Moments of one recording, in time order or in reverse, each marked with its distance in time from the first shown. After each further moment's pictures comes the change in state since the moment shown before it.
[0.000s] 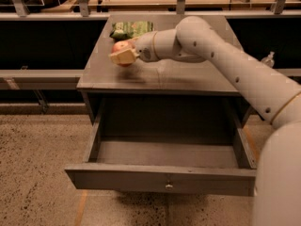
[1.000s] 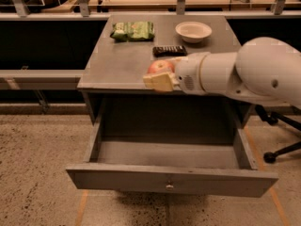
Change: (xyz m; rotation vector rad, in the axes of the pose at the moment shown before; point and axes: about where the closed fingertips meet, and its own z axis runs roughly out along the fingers) arm 0.023 0.103 -0.173 0.258 0.089 0.102
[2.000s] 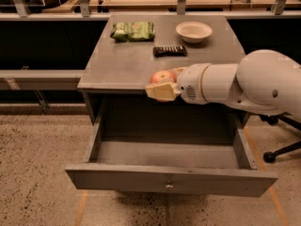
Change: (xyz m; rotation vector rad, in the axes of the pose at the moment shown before) arm 0.029 0.004 -0.003 -0.008 0.027 0.037
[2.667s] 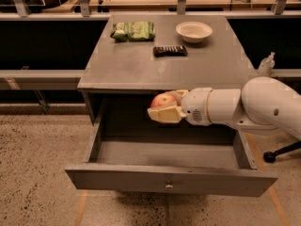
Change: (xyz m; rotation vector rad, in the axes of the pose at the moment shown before) arm 0.061 0.014 0.009 -0.156 -0.016 0.022
